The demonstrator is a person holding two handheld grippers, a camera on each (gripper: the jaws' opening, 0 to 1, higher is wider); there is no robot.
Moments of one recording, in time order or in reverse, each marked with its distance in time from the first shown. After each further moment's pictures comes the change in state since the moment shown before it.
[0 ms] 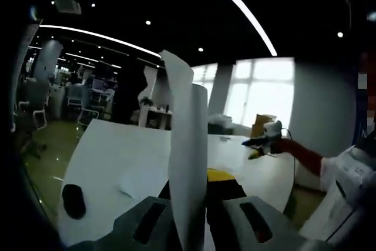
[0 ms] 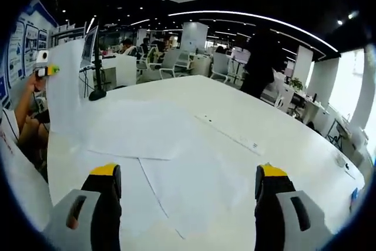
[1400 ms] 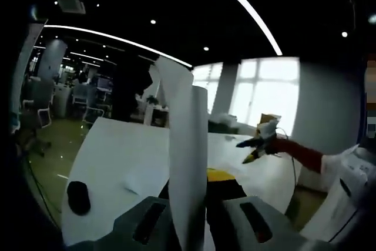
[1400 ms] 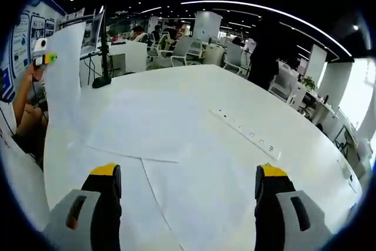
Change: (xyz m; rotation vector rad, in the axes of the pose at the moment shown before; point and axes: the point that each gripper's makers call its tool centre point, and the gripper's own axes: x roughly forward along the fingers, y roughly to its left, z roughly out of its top) left arm -0.007 0.009 -0.001 -0.005 0.009 0.040; right arm 0.052 0.015 0.000 -0.058 0.096 0.073
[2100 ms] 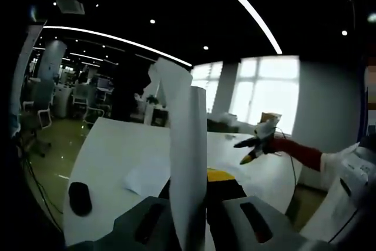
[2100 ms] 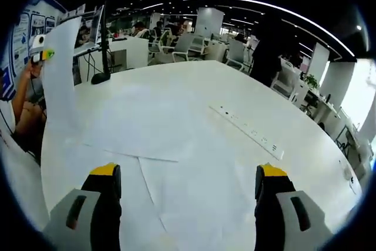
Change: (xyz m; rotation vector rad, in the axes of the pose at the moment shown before) left arm 0.000 0.000 0.001 0.008 0.007 0.003; right arm 0.014 -0.004 -0.005 -0.003 0.033 0.012
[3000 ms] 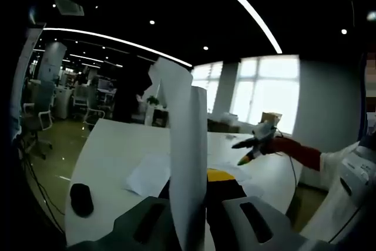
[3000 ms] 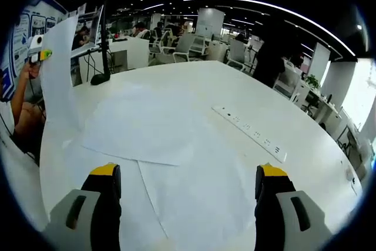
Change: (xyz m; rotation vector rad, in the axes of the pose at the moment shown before) left arm -0.002 0.000 0.003 0.008 -0.003 0.005; right arm 0.010 0.002 0.005 -0.001 -0.007 0.009
